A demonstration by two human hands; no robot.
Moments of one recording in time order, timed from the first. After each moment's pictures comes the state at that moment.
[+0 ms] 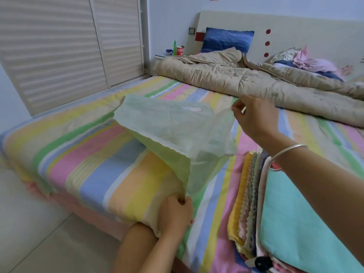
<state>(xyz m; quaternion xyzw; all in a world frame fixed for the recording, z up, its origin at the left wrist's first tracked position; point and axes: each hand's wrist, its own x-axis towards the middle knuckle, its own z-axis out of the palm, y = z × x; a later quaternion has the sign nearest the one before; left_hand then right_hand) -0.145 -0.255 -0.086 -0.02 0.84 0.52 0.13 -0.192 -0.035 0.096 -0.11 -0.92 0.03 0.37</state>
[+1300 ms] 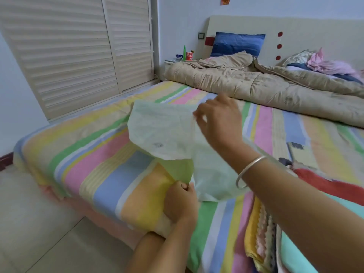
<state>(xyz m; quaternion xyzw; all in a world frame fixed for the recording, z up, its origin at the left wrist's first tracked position) -0.191 -0.237 -0.068 -0.14 0.88 0.46 -0.03 -0.230 -0.141 0.092 0.03 -0.88 -0.04 0.47</state>
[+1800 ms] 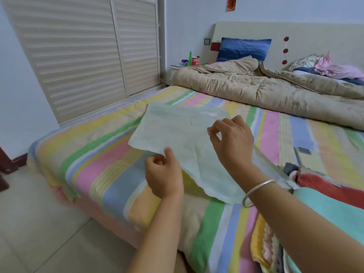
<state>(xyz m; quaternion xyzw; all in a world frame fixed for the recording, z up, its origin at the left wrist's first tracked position) -0.216 -0.274 0.014 -0.23 0.69 0.66 -0.19 -0.215 -0.131 0.055 -0.04 -0.88 0.06 0.47</state>
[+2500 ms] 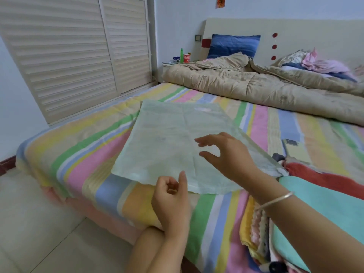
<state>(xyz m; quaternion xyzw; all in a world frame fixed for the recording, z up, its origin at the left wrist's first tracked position) -0.149 -0.272 -0.031 -0.07 0.71 0.67 -0.21 -0.163 -0.126 0.051 0.05 -0.95 0.19 0.25</state>
